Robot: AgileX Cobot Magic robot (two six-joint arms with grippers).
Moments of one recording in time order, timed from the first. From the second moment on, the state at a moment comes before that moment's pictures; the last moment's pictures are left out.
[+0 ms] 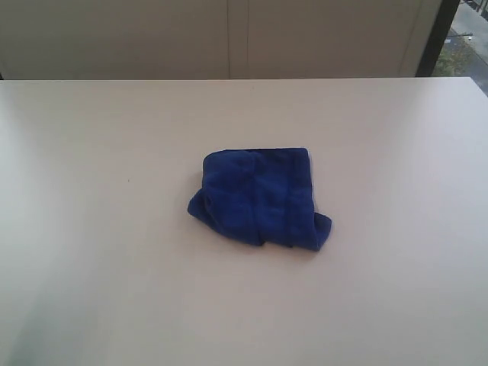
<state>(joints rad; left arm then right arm) -0.04 0.00 0.02 -0.12 0.40 0.16 -0.17 0.40 -0.49 0.00 0.09 -0.02</state>
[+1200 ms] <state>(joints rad) -0.04 0.00 0.02 -0.12 0.40 0.16 0.16 2.00 -1.38 0.45 0.50 -0.28</state>
